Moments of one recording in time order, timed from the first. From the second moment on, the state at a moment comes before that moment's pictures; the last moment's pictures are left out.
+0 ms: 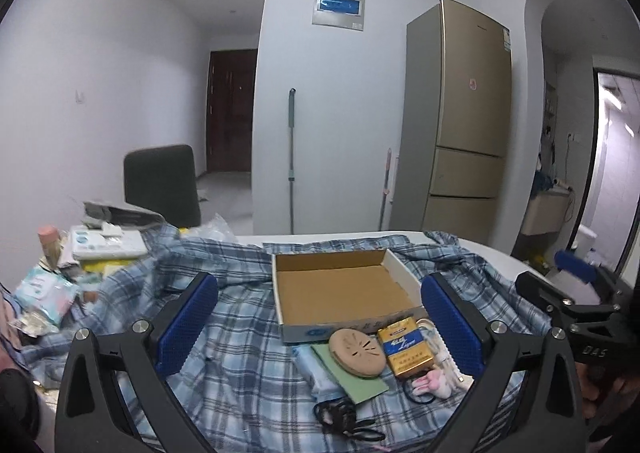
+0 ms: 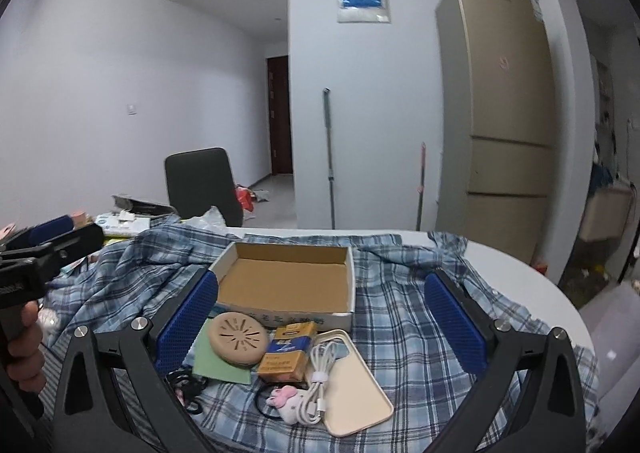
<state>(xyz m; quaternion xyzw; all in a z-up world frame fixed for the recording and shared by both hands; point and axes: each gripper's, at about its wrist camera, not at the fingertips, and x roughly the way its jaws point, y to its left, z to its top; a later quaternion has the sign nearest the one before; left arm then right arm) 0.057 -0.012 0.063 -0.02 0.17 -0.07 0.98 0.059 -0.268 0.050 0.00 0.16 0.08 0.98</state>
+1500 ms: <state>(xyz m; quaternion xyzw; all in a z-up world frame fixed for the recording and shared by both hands) 0.126 -0.007 -0.022 -0.02 0.29 -0.08 0.96 0.156 -0.264 -0.024 -0.03 0.37 0.14 0.92</state>
